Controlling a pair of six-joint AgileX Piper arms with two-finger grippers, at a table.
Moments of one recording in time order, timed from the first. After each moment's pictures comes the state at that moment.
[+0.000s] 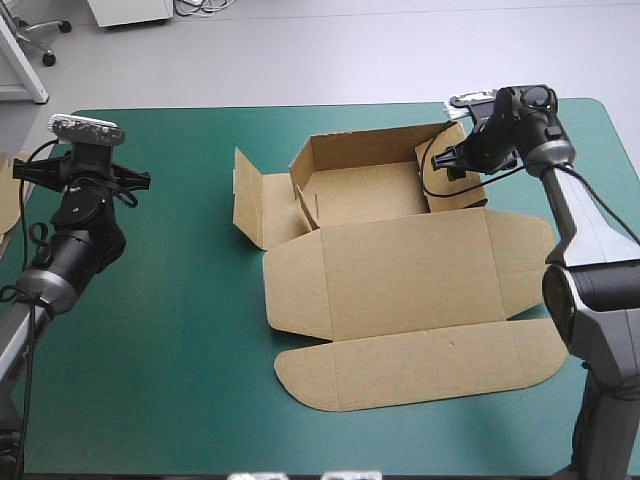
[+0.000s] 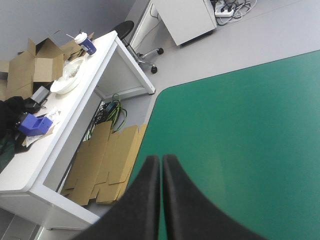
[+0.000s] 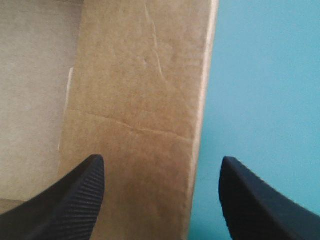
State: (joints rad) left arm -0.12 1.40 -1.09 -1.78 -0.60 2.14; right arm 0.11 2.08 -2.03 0.05 1.15 -0.13
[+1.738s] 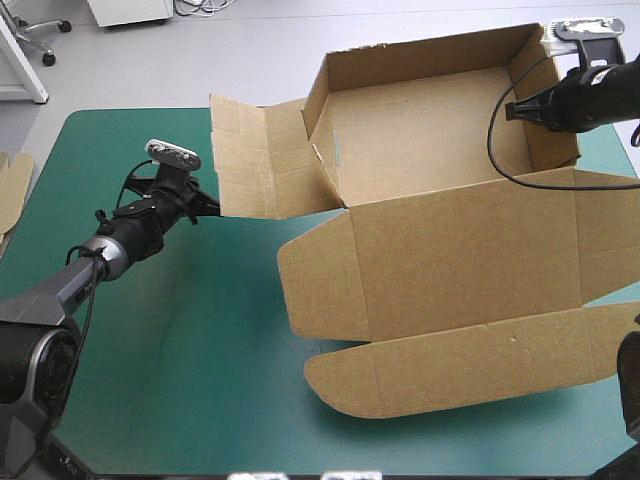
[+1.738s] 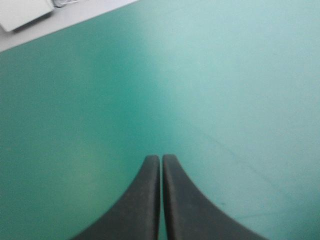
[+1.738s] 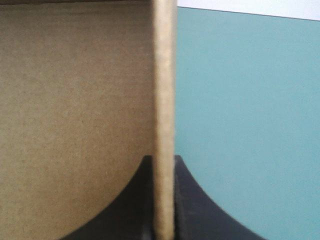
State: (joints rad) left arm -0.12 1.73 -1.09 -1.75 -0.07 2.00; right arm -0.07 1.66 -2.04 0.22 1.25 -0.20
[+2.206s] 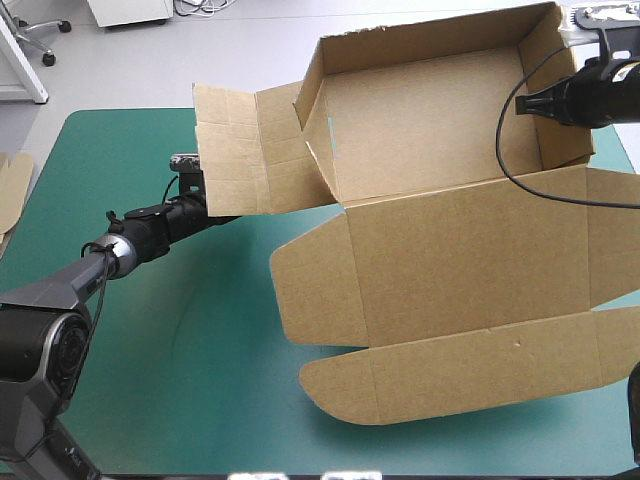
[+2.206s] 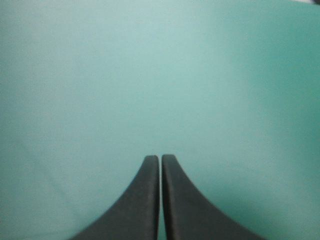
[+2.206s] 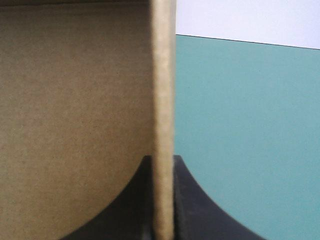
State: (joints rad) left arm -0.12 1.80 -1.09 -1.72 0.38 1.54; right arm -0.07 1.58 -2.04 0.24 1.25 -0.20
